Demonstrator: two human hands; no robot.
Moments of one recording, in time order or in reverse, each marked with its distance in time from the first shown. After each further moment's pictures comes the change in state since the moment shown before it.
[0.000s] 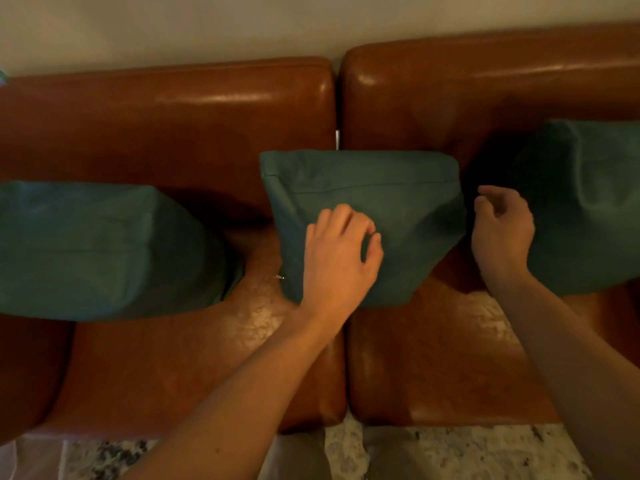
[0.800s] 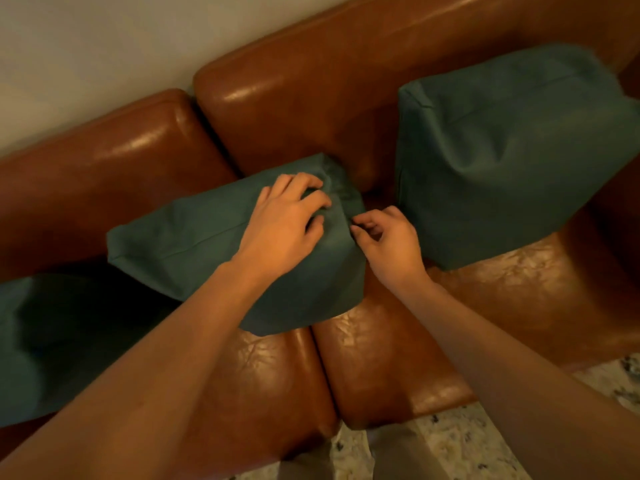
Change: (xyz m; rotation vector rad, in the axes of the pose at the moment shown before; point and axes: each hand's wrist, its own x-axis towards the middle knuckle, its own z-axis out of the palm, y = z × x) left_hand 0.087 0.042 0.079 0.268 -0.485 0.411; right_hand 0.015 0.072 0.003 0.064 -0.246 -0.145
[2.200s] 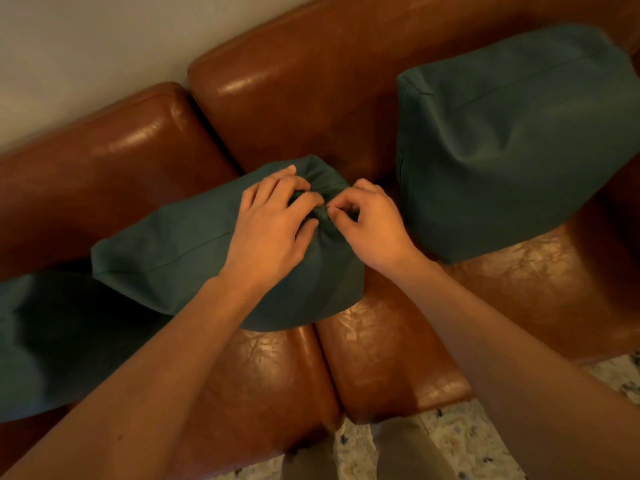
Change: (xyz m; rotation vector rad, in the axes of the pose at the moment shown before) left_hand -0.021 0.001 -0.004 0.080 0.114 0.013; right_hand 0.013 -0.042 -0.005 -0.069 -0.147 -0.173
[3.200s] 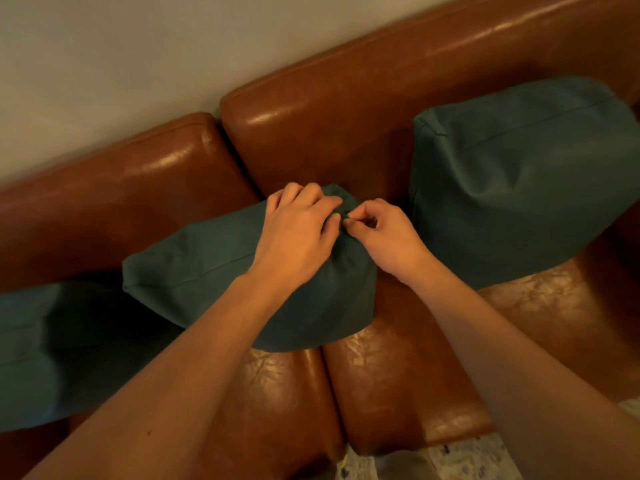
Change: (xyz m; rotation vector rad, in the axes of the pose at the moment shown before) left_hand 0.028 0.012 -0.018 -0.039 -0.014 -0.143; right_hand 0.021 -0.010 -0.010 0.213 -0.079 0.191
